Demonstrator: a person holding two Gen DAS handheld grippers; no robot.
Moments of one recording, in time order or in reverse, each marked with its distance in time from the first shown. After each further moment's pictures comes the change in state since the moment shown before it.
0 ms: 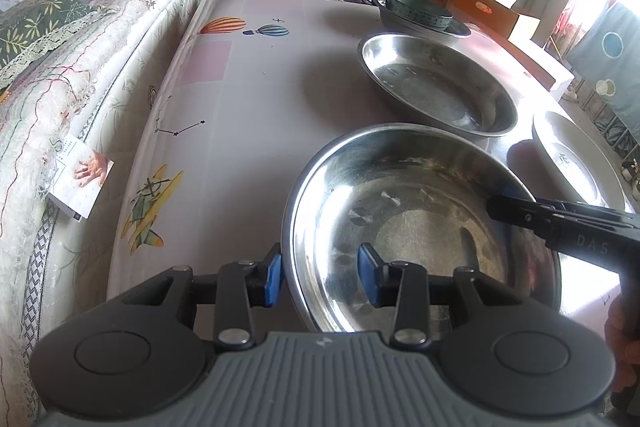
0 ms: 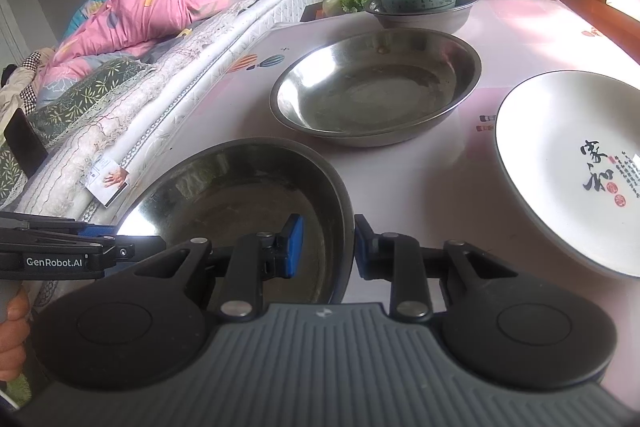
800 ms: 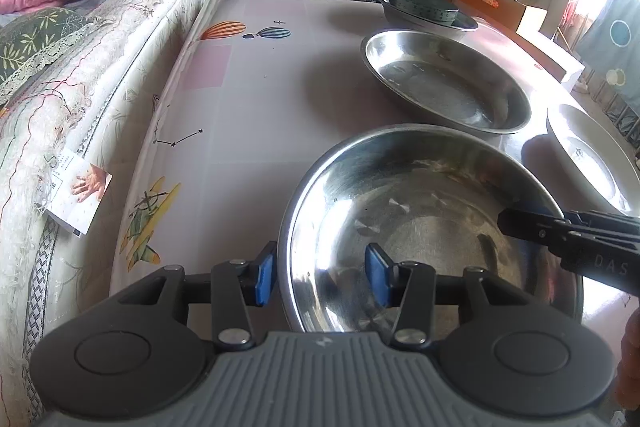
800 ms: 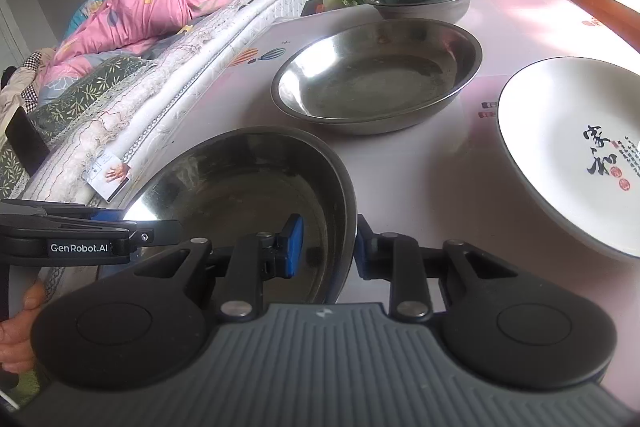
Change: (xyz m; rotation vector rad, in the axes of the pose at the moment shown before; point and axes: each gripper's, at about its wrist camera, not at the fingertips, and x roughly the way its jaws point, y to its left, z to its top) left arm 0.013 -0.010 0.004 0.034 -0.006 0.050; right arm 0.003 0.001 -0.006 0.009 0.011 0.006
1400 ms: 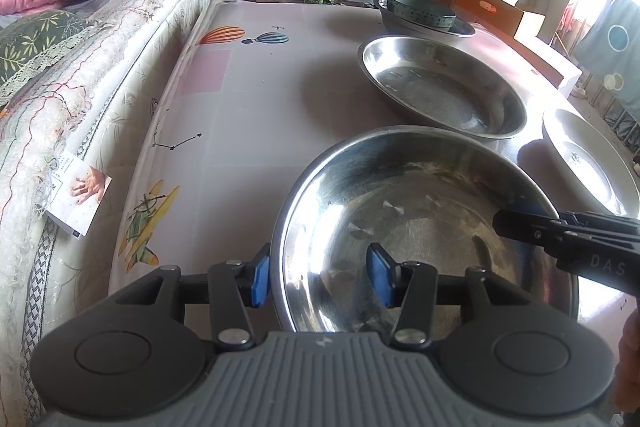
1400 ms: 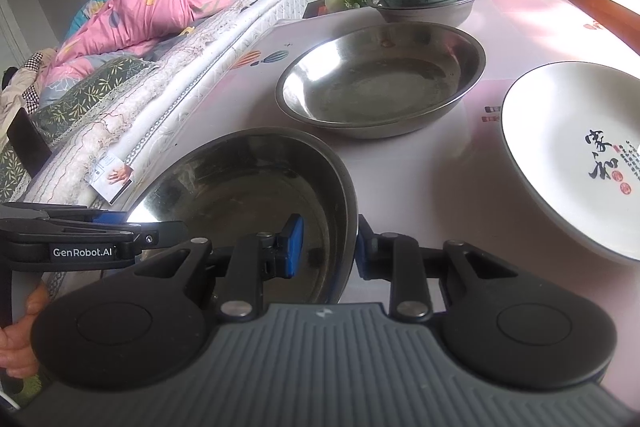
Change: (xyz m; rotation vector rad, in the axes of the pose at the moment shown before) left arm -0.003 0.000 -0.001 -0.006 -0.016 -0.008; right arm -0.002 0.002 0.001 0.002 -0.004 0.006
